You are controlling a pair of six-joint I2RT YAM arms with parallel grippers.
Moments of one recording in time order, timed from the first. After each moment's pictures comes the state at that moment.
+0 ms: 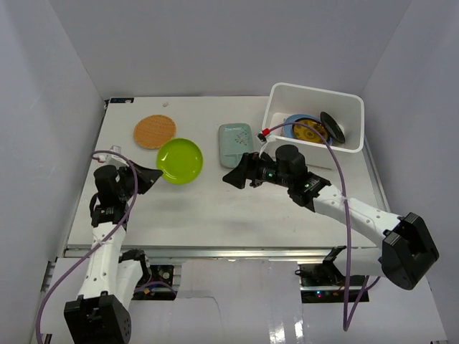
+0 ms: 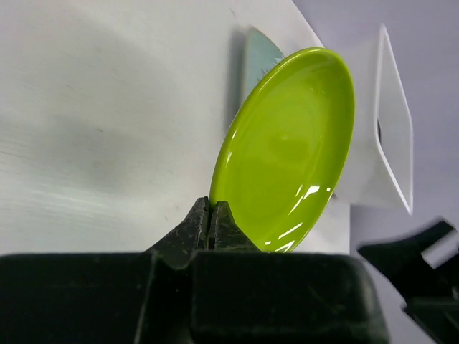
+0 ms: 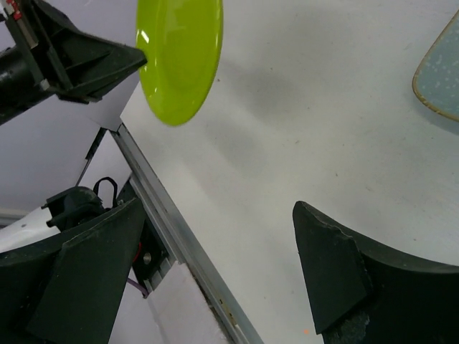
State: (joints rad) left arm 0.17 0.79 0.54 -0.14 0.42 -0.74; right arm 0.74 1.23 0.80 0.15 -0.35 0.60
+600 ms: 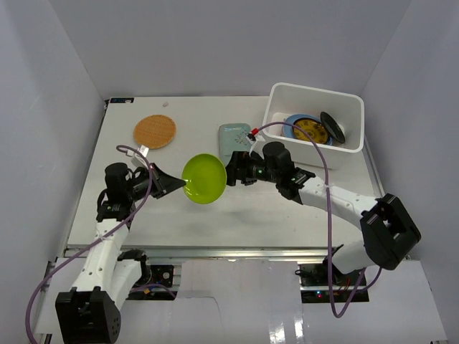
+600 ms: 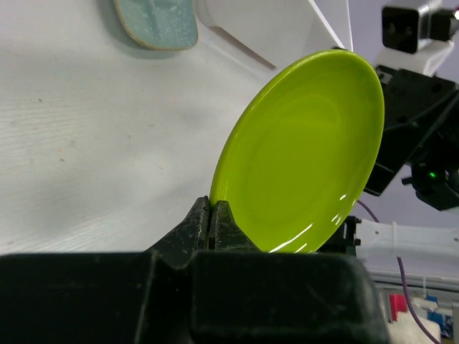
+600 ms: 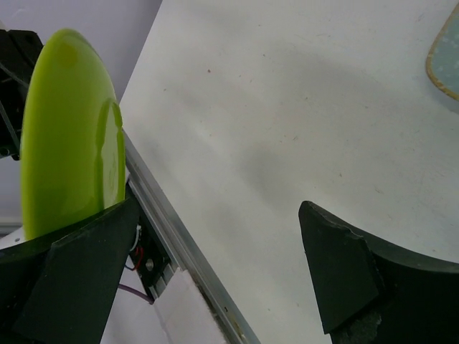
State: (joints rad) left arm 0.02 0.83 0.53 -0.11 0.83 -0.68; right arm 0.75 1.44 0.88 0.20 -0.39 0.67
